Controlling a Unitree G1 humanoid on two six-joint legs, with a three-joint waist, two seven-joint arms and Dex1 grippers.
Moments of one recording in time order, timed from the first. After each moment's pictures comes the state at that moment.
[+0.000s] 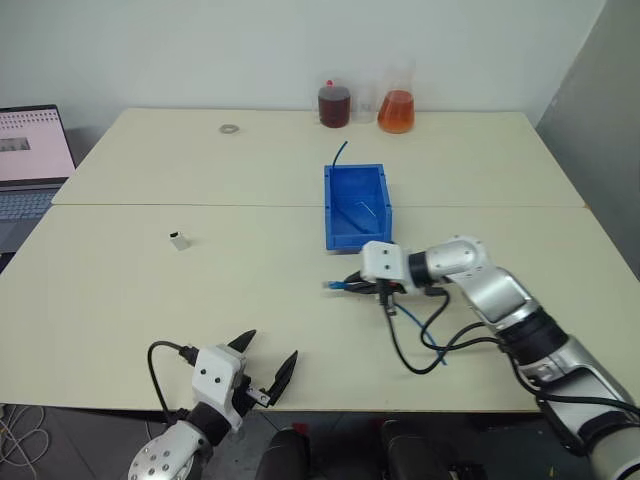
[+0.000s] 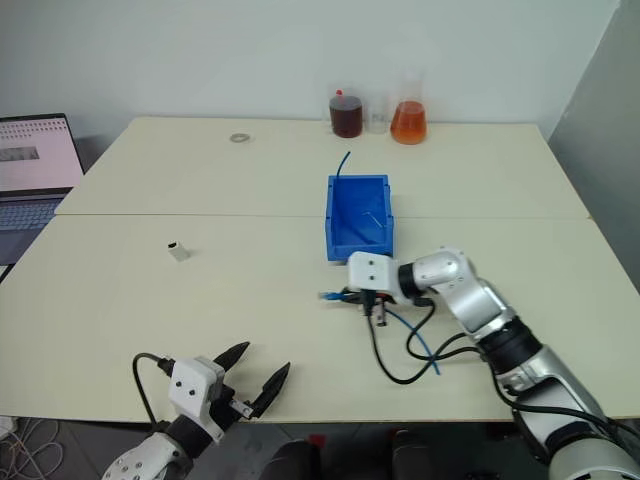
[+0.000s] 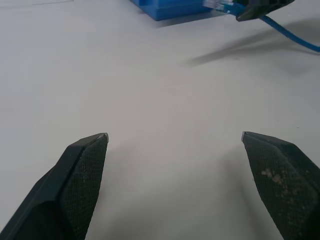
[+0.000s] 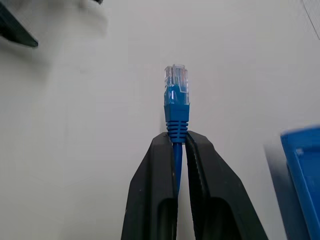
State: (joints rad) left arm 0.61 0.26 0.01 -0.55 -0.16 0.09 -0.41; right arm -0.74 -0.41 0.53 0.13 -0.02 0.20 1.07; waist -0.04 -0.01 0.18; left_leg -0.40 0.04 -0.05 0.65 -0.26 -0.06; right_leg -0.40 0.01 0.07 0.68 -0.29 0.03
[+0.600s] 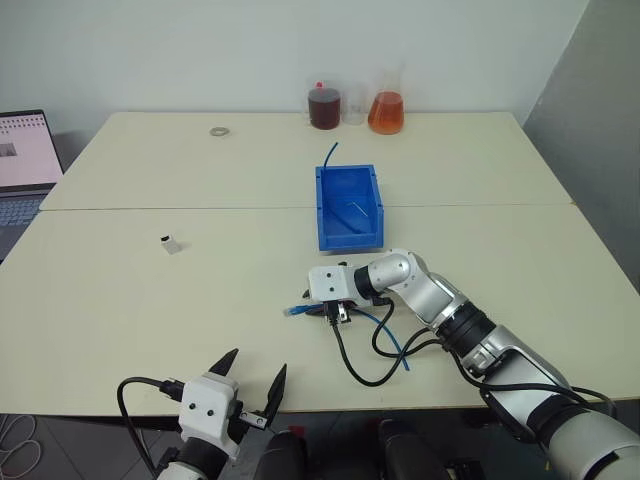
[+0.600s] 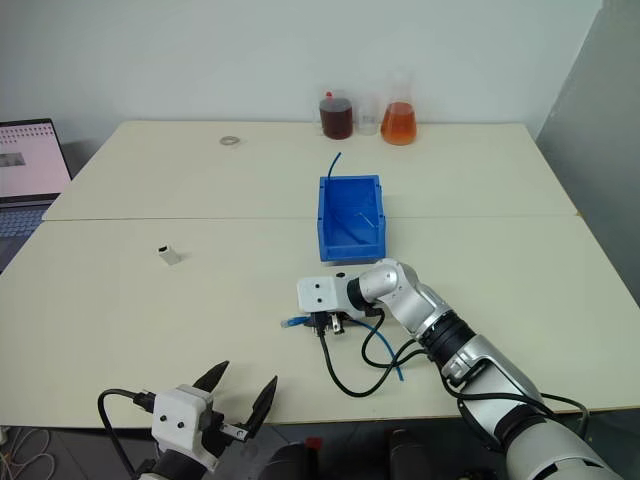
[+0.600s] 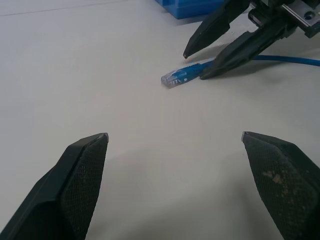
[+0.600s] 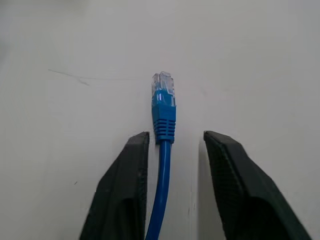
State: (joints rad) left arm 0.74 0.24 0.00 -0.62 -0.12 0.02 -0.33; right arm -0.84 -0.23 0.60 0.45 -0.17 0.03 1.06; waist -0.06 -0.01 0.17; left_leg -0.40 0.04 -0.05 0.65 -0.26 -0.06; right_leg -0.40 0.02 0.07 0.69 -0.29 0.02
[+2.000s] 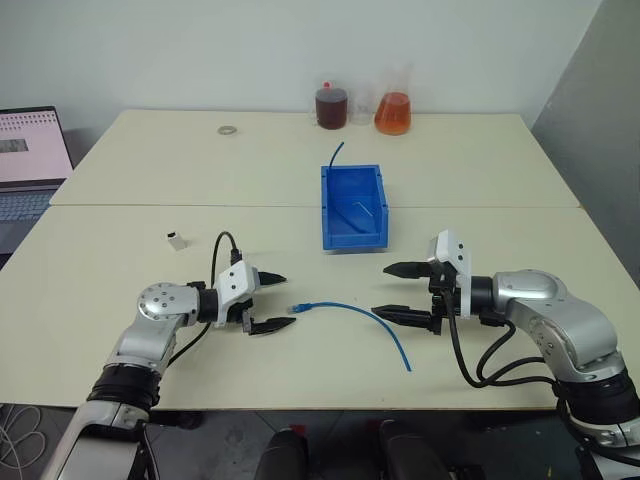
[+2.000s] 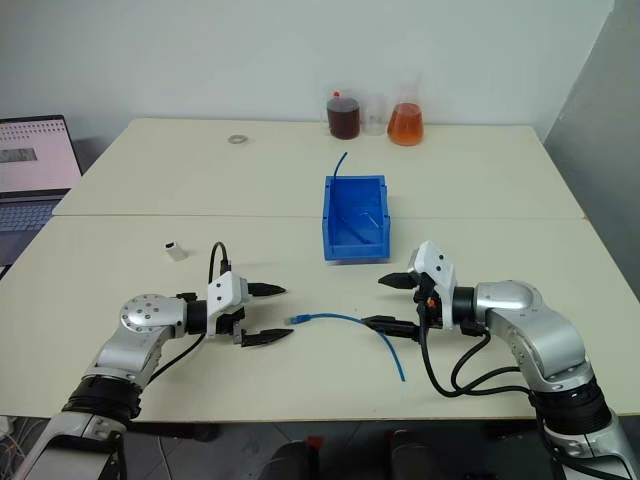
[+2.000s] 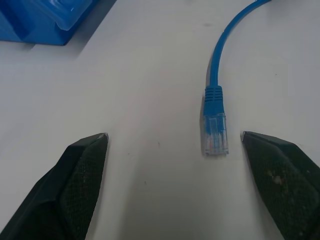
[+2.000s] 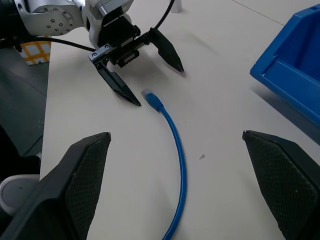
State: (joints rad) left arm -0.41 0.64 -0.12 0.43 -0.18 -0.16 -1.22; right arm -0.38 -0.60 0.10 -0.36 0.45 0.75 0.96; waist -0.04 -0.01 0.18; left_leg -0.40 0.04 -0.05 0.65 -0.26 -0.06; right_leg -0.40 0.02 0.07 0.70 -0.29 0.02
